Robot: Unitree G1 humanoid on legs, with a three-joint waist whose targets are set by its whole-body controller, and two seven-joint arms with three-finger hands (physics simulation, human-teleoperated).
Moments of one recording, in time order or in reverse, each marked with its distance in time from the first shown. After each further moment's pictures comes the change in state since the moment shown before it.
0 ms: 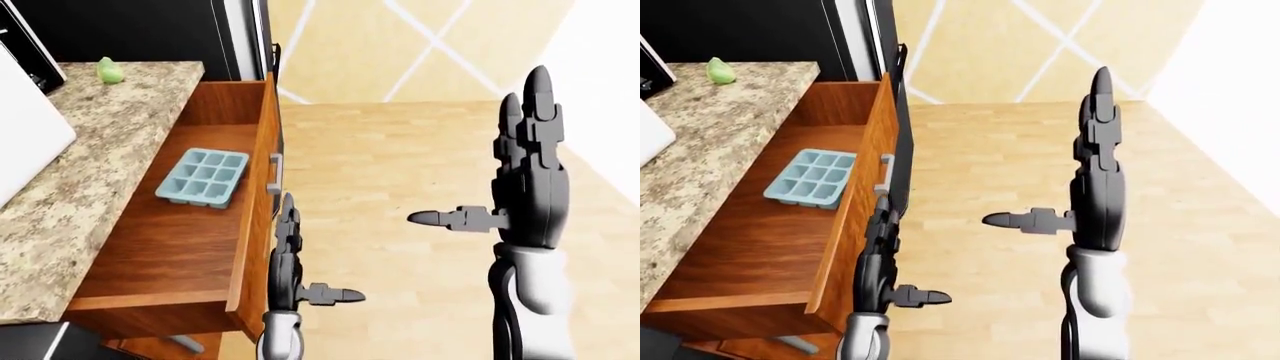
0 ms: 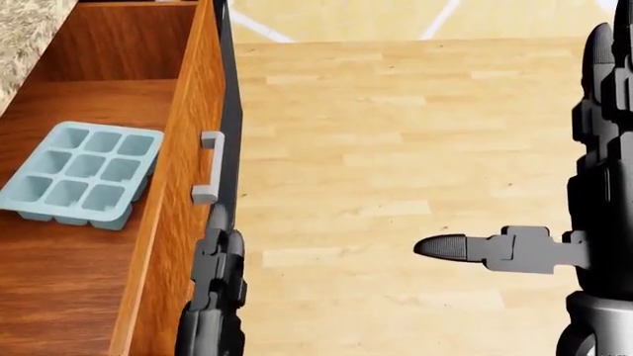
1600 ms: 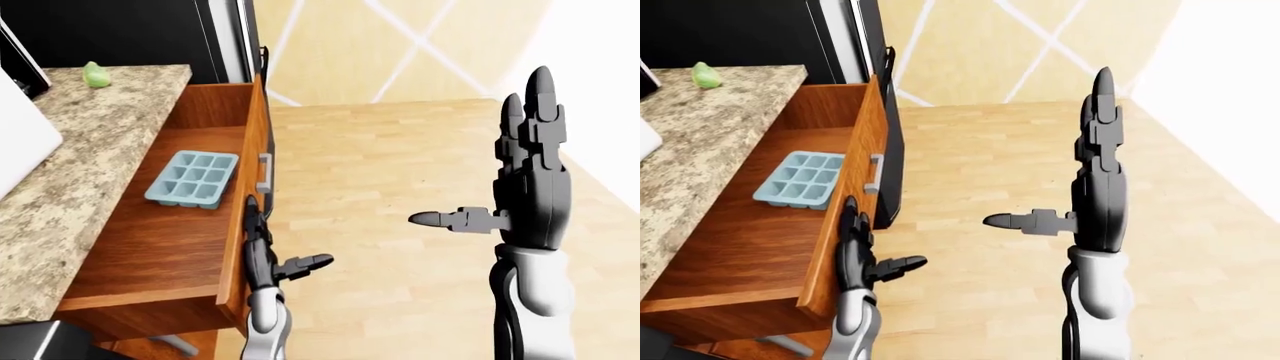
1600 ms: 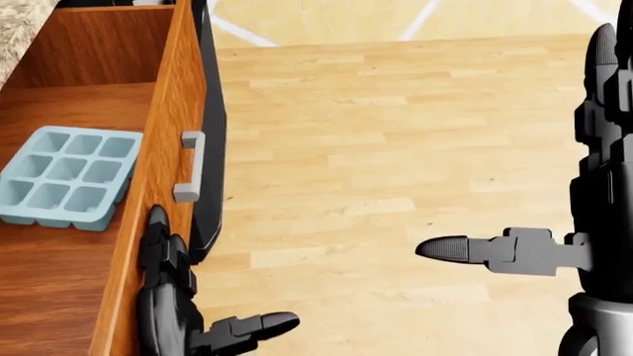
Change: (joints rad) left arm -0.164 -0.014 0.171 0.183 -0.098 0.072 0.156; right arm 0.006 0.000 -0.004 -0.003 0.001 -0.007 0.002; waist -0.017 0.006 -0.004
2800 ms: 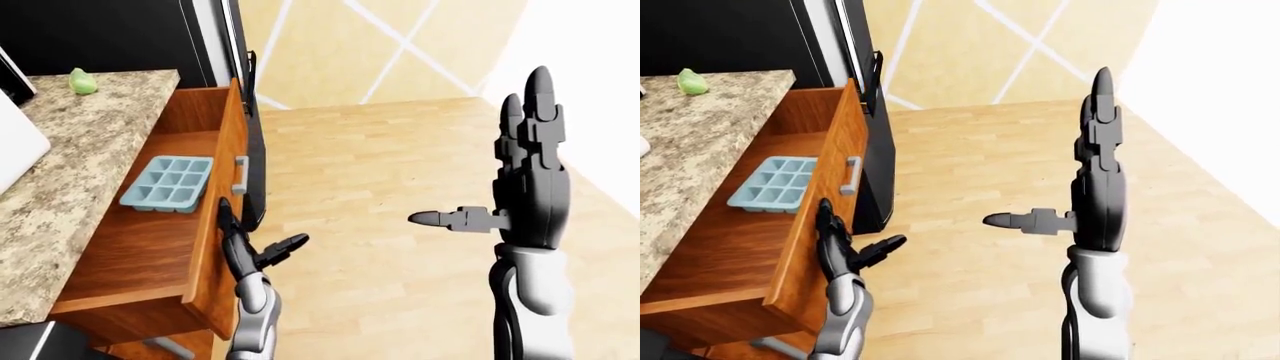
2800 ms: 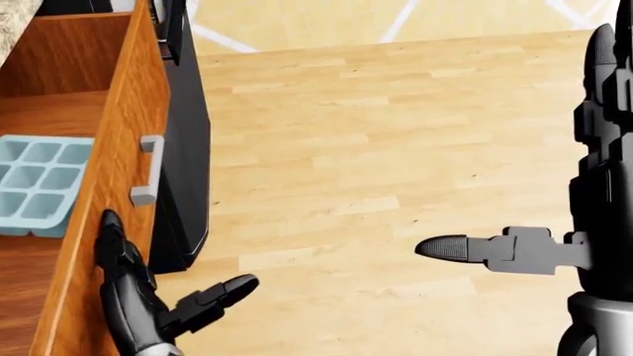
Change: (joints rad) left arm -0.139 0.035 0.097 0.175 -0.071 -0.021 0.173; right arm -0.003 -0.001 0.001 0.001 -0.005 0.006 -0.001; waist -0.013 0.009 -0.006
